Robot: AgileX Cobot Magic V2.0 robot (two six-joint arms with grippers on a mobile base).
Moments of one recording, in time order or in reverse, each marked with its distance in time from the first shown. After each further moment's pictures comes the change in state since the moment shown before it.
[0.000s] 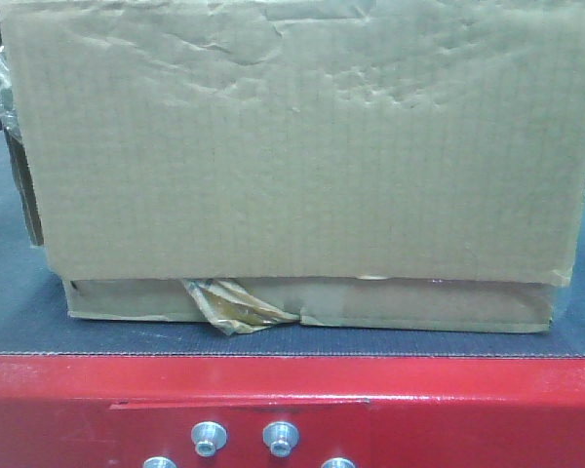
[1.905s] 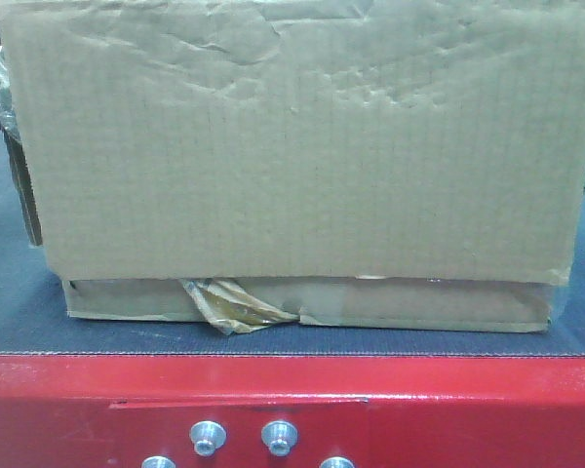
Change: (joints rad) left arm 0.000 0.002 0.002 0.003 0.000 0.002; right arm 0.000 -0.041 0.289 0.094 0.008 -0.002
